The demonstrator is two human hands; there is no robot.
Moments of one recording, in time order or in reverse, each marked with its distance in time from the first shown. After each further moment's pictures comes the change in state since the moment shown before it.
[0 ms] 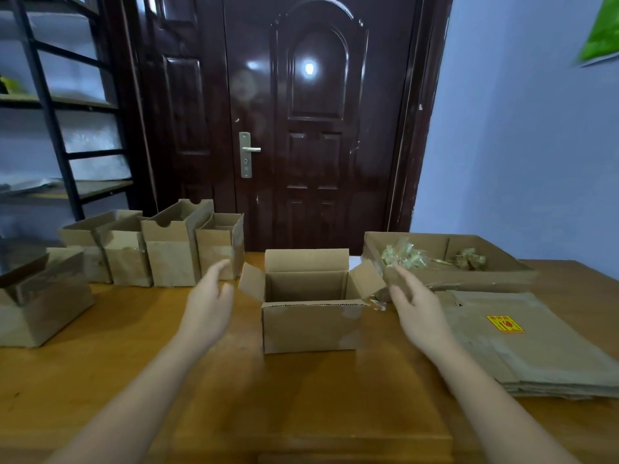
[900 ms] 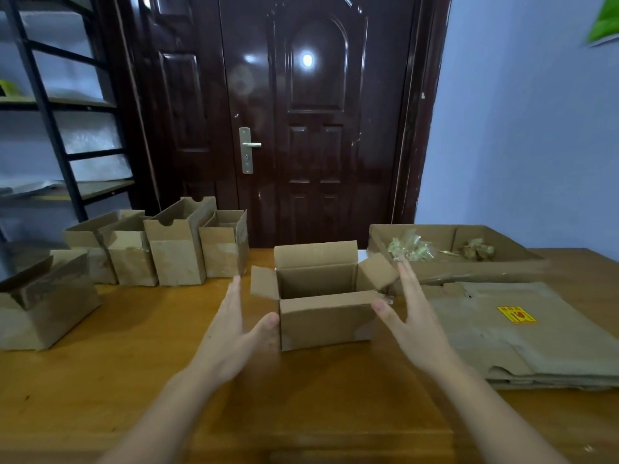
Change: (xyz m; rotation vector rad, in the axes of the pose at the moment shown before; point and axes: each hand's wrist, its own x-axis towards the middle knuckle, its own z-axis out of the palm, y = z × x) left_hand -0.031 -0.032 0.020 0.126 -0.265 0.041; right_hand -0.023 0.009 0.024 -0.050 -0.092 -0.090
